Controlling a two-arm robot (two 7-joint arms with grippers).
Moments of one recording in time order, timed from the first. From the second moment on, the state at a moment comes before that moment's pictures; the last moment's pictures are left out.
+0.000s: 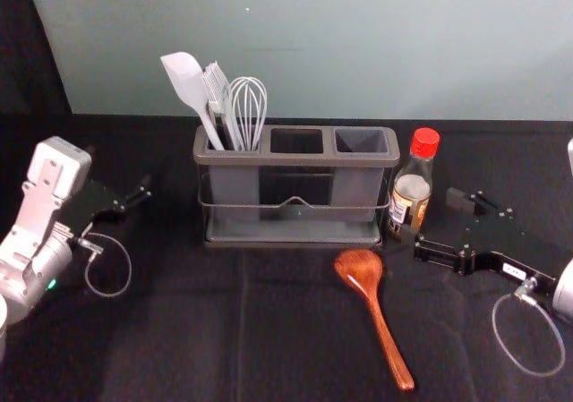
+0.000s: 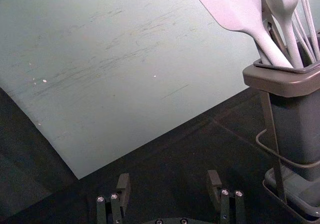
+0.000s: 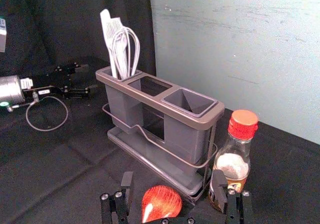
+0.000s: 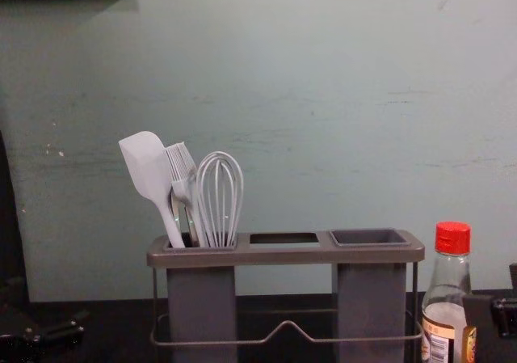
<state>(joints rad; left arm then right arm) -0.20 0.60 0.45 -1.41 -0.25 -0.12 0.03 -0.06 0.71 -0.20 -1.90 0.54 0.25 0.39</state>
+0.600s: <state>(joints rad) -0.20 0.60 0.45 -1.41 -0.25 -0.12 0.03 -0.04 0.71 -0.21 -1.89 0.53 0.29 0.37</state>
